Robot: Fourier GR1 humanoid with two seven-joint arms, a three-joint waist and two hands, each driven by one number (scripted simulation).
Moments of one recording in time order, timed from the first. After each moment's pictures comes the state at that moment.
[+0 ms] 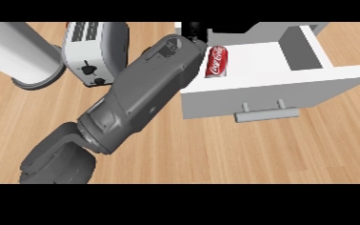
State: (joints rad) left arm -1.40 0.00 -0.59 -0.47 0.90 0.77 -0.12; right arm 0.35 -0.03 -0.64 -2.31 -0.54 0.44 0.32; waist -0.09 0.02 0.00
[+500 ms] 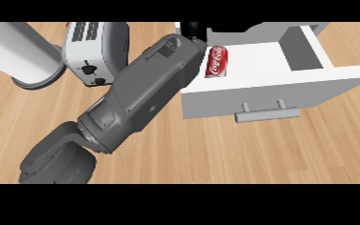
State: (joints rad) left arm -1.40 0.00 -0.60 -0.45 0.97 0.78 -0.18; right arm 0.30 -0.07 -0.67 -2.32 -0.51 0.43 0.30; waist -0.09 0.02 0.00
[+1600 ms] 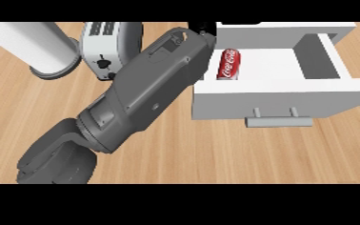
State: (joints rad) left arm -1.45 0.00 -0.59 -0.49 1.05 0.79 -0.26; right arm 0.02 -0.11 -0.31 -2.34 0.33 0.44 0.07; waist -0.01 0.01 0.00
